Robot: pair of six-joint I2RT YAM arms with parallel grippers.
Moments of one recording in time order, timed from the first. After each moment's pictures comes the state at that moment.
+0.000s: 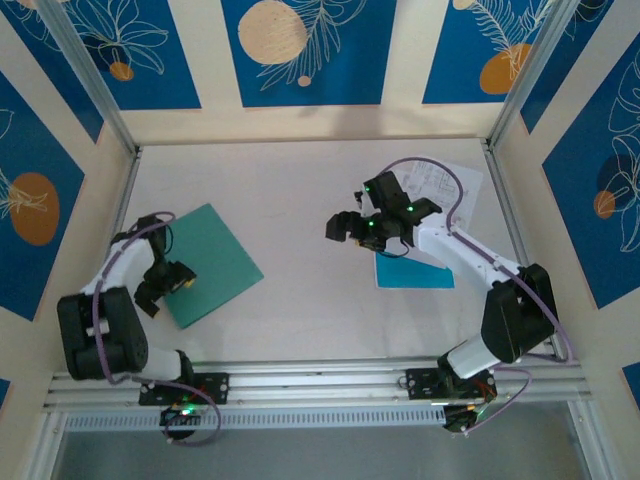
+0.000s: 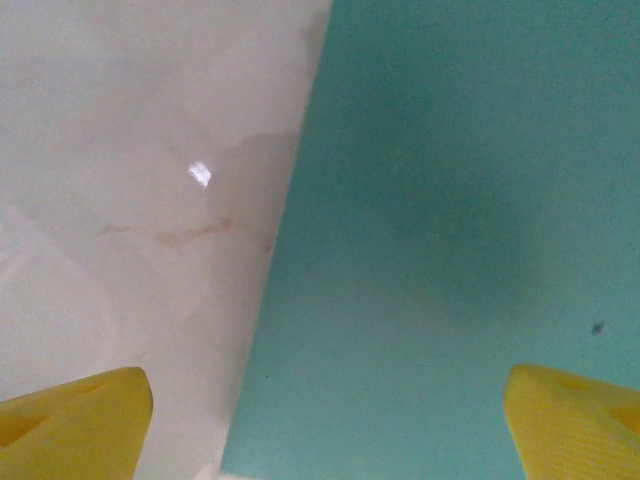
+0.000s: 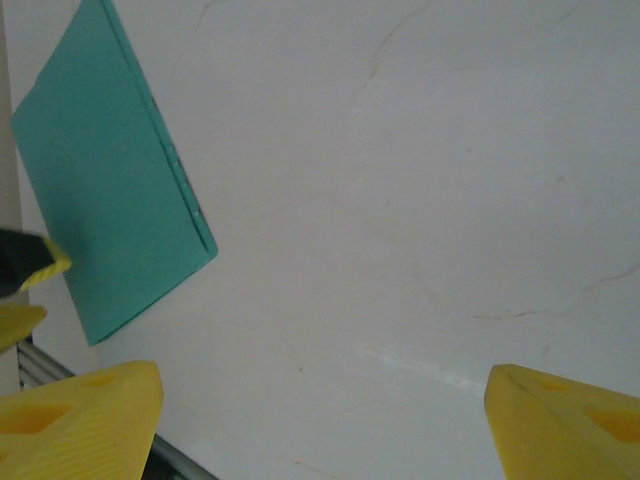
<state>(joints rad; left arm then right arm) 0.19 1.46 0.88 -1.00 -0.07 -0.72 0.51 1.51 1.18 -0.66 -0.37 0.63</state>
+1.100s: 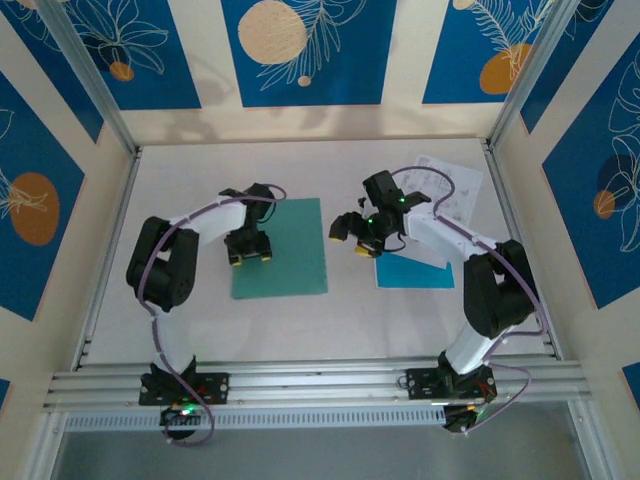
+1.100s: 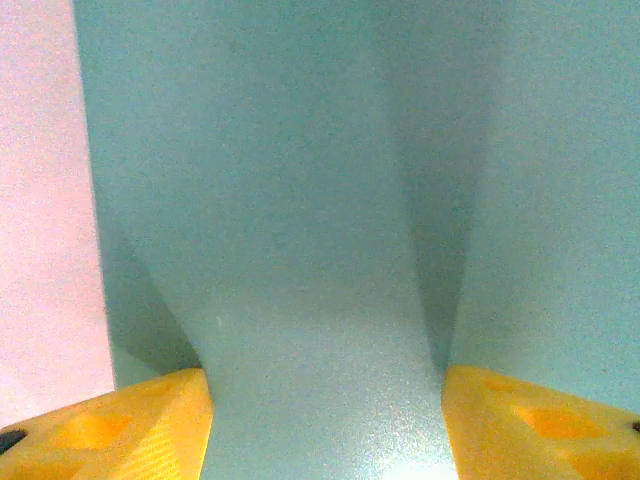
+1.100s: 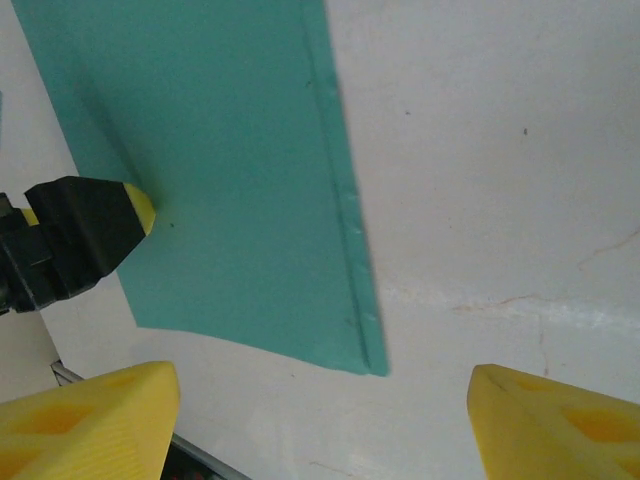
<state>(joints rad) -0.43 1.95 1.37 -0.96 -0.04 -0.63 0.45 1.67 1.21 -0.69 -0.45 0.74</state>
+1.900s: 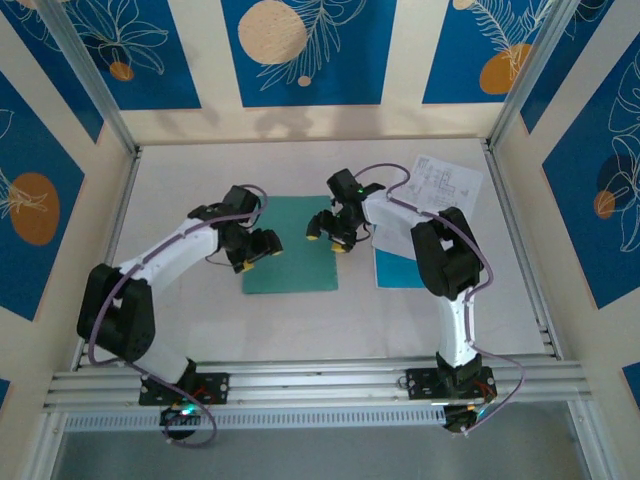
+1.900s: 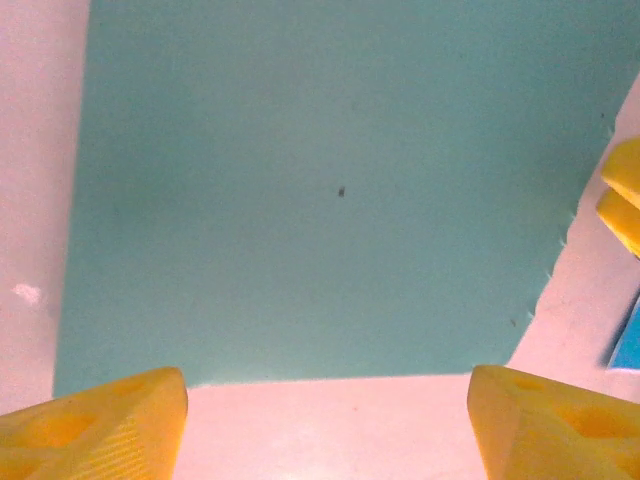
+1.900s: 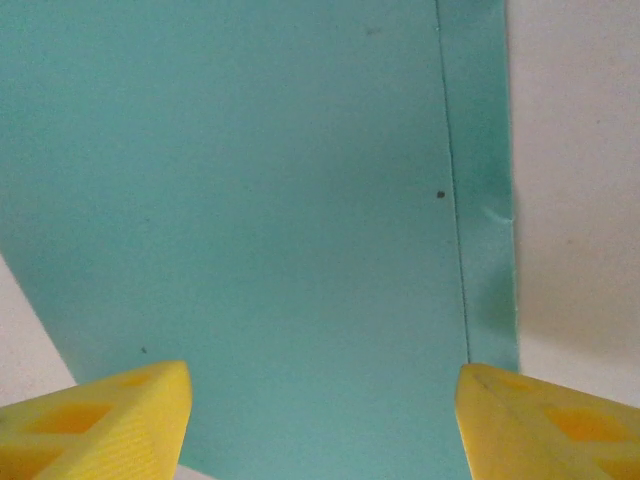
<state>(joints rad) -0.45 1.52 1.10 -0.79 0.22 -0.82 0.54 2.05 1.49 -0.68 -0.38 0.79</state>
